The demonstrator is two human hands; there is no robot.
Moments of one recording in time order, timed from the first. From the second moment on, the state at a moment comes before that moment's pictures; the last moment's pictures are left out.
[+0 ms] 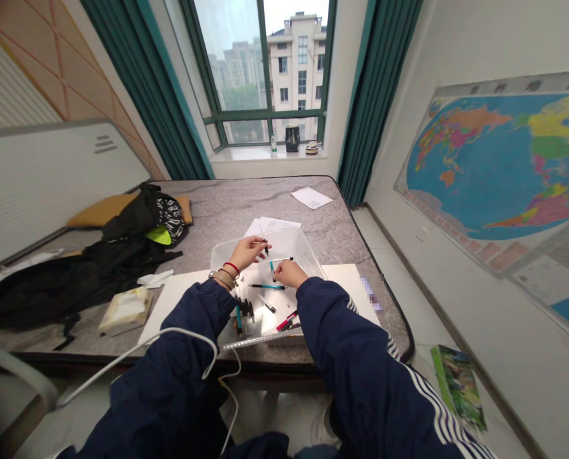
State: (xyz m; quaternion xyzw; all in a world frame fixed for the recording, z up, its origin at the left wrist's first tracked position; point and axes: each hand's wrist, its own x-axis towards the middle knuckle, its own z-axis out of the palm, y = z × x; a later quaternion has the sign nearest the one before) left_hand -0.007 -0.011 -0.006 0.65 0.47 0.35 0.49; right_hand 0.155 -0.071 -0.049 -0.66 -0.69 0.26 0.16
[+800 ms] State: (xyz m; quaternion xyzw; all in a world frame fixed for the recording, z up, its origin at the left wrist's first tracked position) left_hand -0.013 -0.007 -0.024 0.81 0.46 0.26 0.25; right_hand 0.156 -0.083 -0.049 -0.68 -0.71 0.20 -0.03
